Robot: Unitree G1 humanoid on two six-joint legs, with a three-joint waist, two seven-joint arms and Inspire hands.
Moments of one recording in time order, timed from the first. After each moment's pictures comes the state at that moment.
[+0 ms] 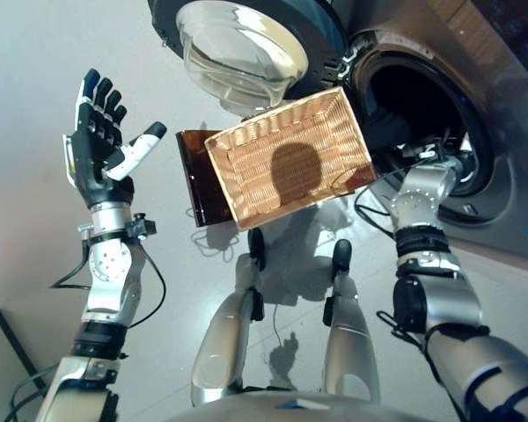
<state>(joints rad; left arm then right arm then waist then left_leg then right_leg) -0.19 0.40 -0.02 0.11 -0.44 -0.49 0.29 -0.84 -0.29 -0.24 0.75 1.17 -0.50 -0.49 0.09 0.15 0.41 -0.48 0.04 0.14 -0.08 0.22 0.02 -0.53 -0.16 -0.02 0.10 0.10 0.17</state>
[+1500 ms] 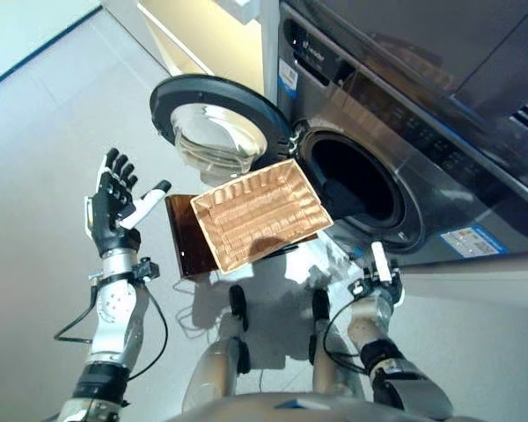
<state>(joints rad) 0.01 0.34 -0.05 0.22 -0.43 -0.44 0.28 -0.21 -0.08 -0.07 0.98 1.00 -0.41 -0.33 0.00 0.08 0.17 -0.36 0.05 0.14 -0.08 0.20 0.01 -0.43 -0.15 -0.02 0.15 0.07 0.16</state>
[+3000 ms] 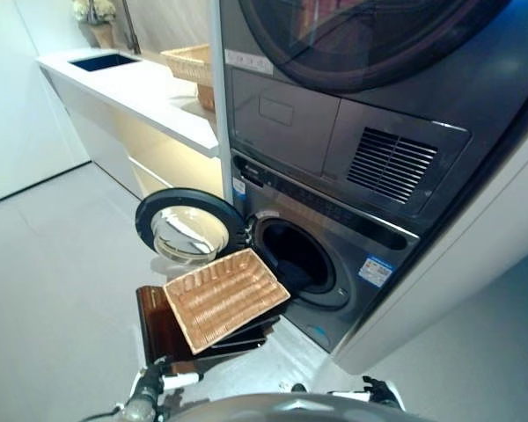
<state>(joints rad) 0.03 0.24 -0.16 1.28 -0.07 -0.18 0.09 0.02 -0.20 0.24 1.34 0.08 -0.08 -0.22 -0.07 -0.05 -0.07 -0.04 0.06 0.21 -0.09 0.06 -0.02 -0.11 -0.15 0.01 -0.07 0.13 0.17</state>
